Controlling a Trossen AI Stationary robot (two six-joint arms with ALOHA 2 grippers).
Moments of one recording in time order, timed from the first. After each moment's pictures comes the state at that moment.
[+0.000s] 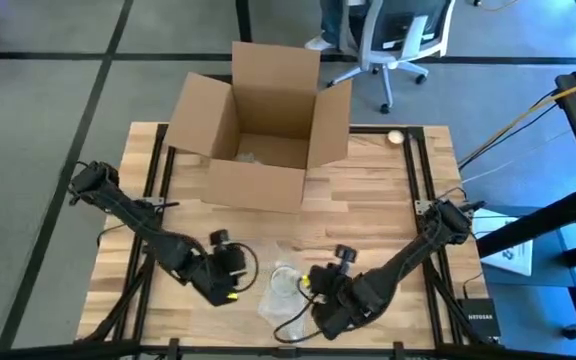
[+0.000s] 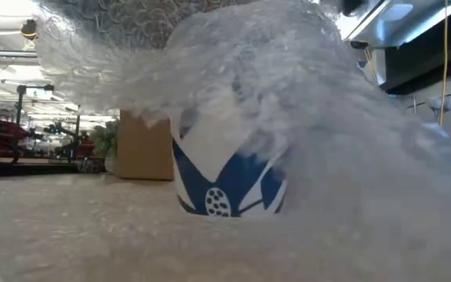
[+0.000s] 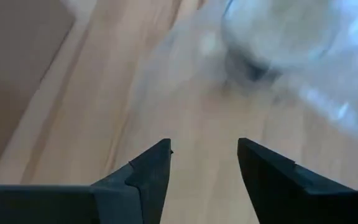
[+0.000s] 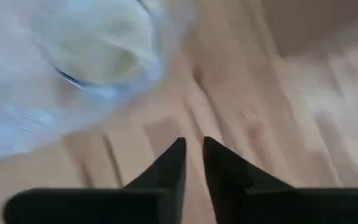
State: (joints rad) left arm -0.67 1.56 1.20 -0.85 -0.53 -0.84; right arm 0.70 2.03 1.87 -1.42 0.55 1.10
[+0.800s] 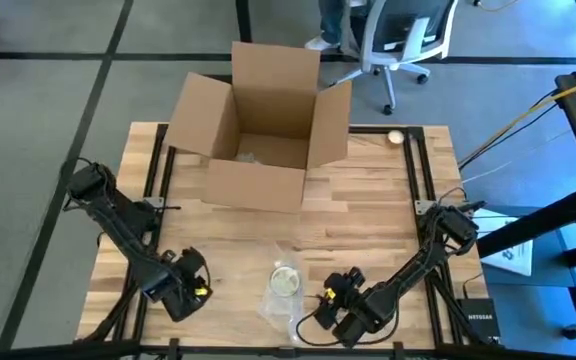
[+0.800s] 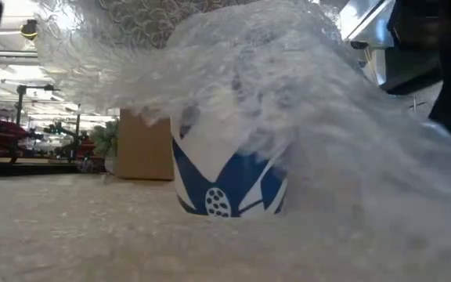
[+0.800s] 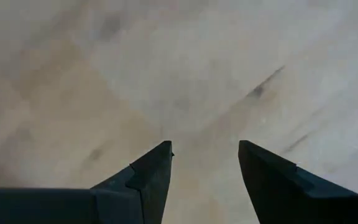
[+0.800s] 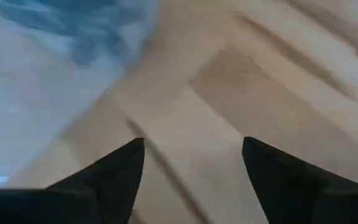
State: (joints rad) left arm -0.92 1.56 0.92 -0.86 -0.29 -1.82; right arm 0.79 2.03 1.27 -0.57 0.62 1.51
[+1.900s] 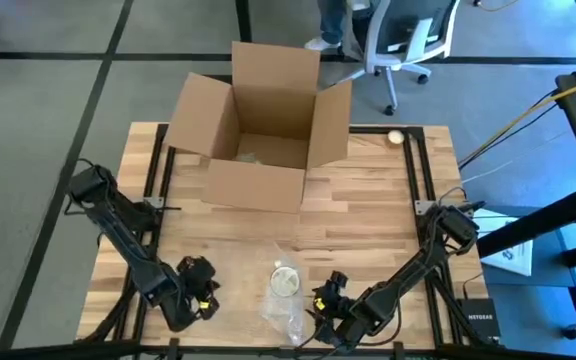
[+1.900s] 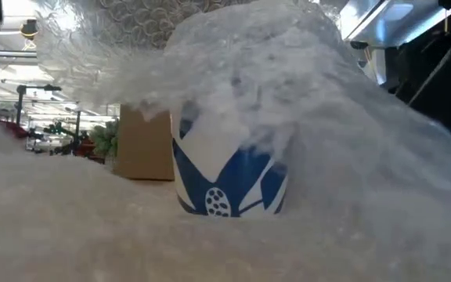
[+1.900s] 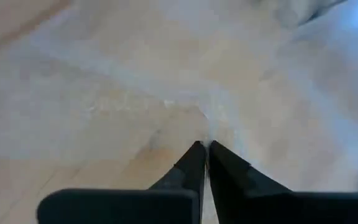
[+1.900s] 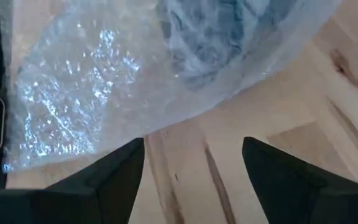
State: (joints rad) left arm -0.92 1.56 0.94 -0.61 -0.59 -1.53; right arm 0.79 2.03 1.28 -0.36 0.64 0.96
